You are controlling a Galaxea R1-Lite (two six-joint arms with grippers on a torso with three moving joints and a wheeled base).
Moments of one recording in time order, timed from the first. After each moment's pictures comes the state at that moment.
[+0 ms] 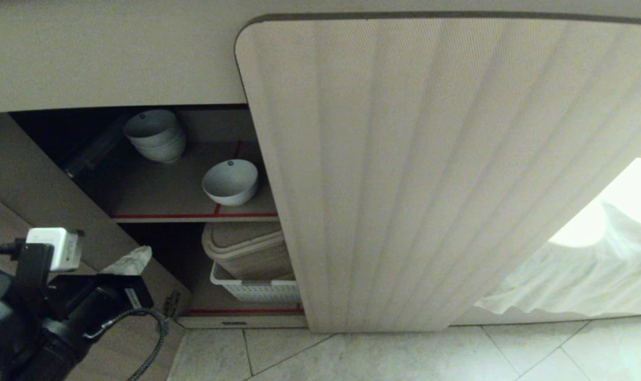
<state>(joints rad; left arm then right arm) -0.22 1.50 0.00 -1.40 0.20 -0.09 0.00 0.00 0.00 0.00 -0.01 0.01</state>
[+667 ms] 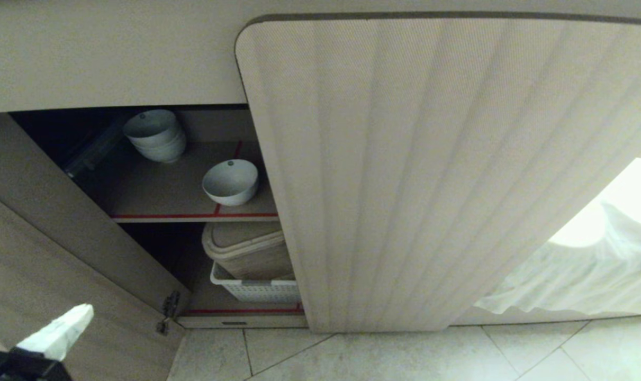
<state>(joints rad) -0.23 0.79 0.00 -0.64 0.17 -0.05 0.00 0.00 0.00 0.00 -0.01 0.01</state>
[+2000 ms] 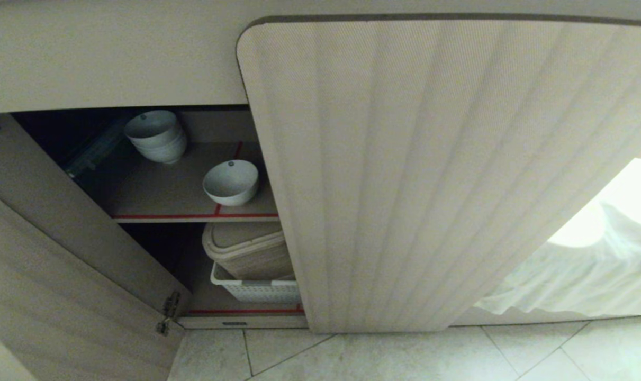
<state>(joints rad) 0.00 0.06 0.00 0.00 0.01 0.01 0.00 0.00 0.00 0.00 -0.01 0.01</state>
